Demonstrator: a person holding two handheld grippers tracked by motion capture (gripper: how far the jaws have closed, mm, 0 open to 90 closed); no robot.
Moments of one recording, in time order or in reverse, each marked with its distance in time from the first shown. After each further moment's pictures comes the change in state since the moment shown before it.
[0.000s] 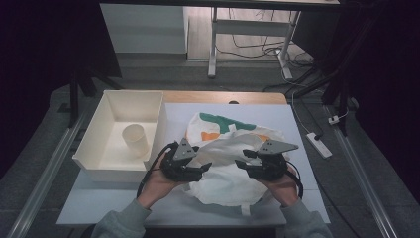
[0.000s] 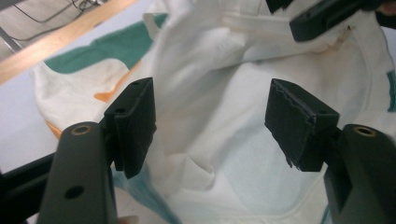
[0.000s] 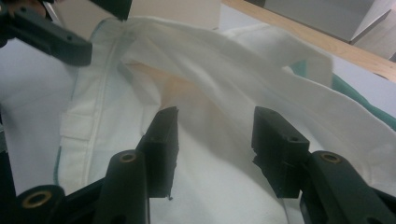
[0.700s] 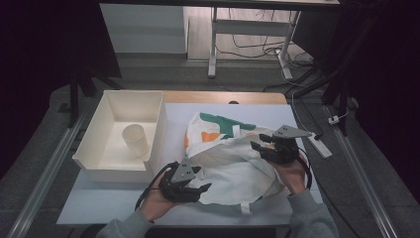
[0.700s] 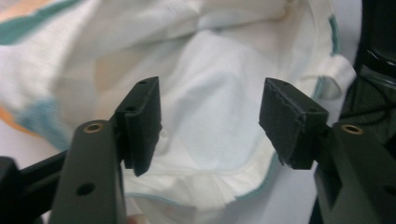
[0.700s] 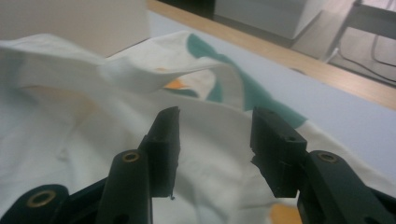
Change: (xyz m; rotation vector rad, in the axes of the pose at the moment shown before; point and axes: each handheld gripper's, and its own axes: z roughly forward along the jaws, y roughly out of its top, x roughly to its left) left arm -0.029 -0.030 -0.006 0.026 -0.073 0.023; right arm -0.052 -0.001 -0.005 -0.033 -0.161 0.073
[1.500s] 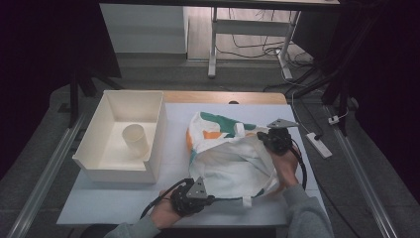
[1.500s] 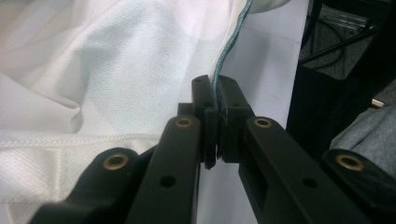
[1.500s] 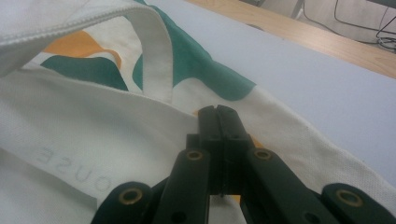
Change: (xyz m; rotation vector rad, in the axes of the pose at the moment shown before) left arm -0.027 -0.029 0.041 0.163 -0.202 0.136; right arm -0.050 -0.019 0.058 0.129 -0.157 0.045
